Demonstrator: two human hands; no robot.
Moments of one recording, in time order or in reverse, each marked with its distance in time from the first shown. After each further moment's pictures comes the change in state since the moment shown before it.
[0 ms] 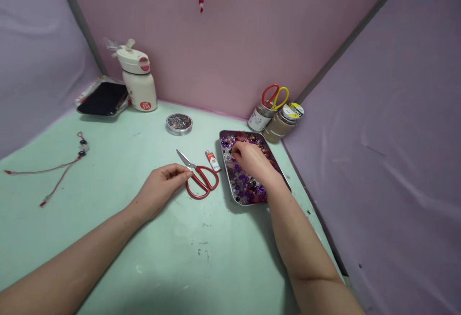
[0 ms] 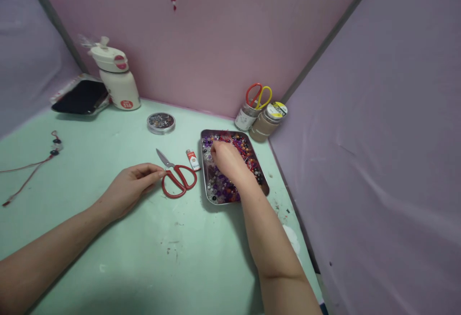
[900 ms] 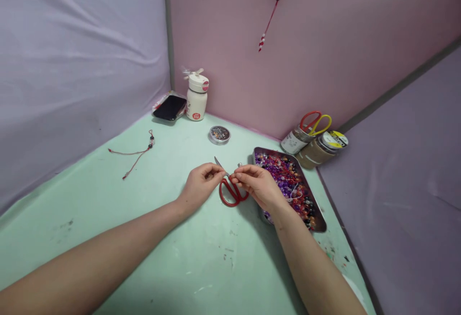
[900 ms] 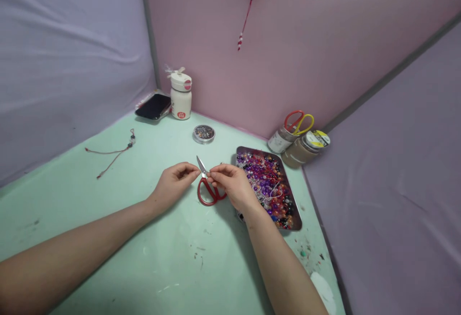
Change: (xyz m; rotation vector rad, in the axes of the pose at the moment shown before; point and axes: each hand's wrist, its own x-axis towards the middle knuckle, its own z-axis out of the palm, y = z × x) left_hand -0.007 -0.004 -0.003 0.106 0.199 0.342; right_hand -0.013 -0.070 0.032 1.533 -0.261 0.245
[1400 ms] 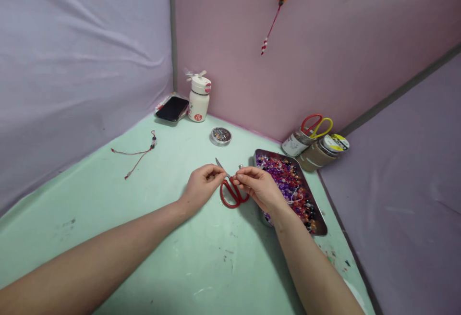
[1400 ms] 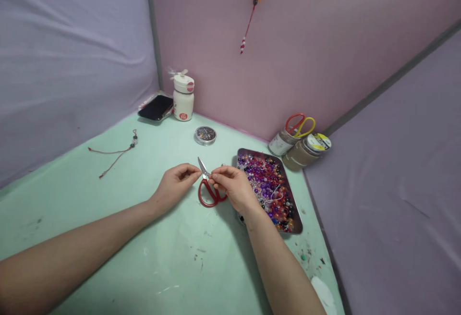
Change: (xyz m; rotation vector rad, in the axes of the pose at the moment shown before) left_hand 0.000 -0.003 0.001 0.015 0.021 0.006; right_hand 0.001 0.000 0.001 0.065 0.019 0.022
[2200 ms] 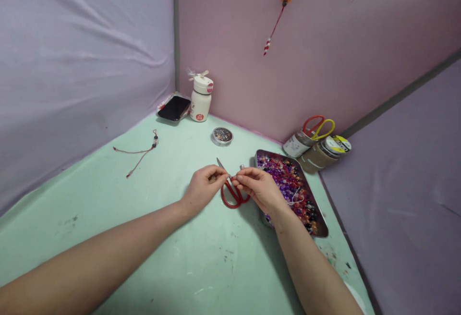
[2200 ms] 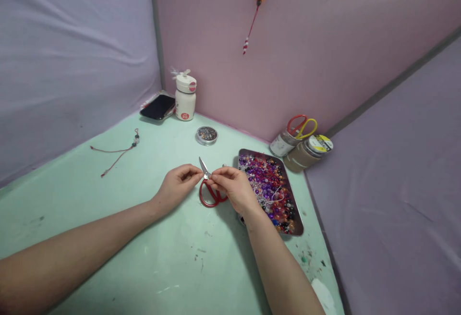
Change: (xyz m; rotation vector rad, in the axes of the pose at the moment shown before) left_hand -0.002 0.004 0.001 -0.011 -0.021 0.007; right_hand -0.002 -0.003 0.005 -0.002 0.004 0.020
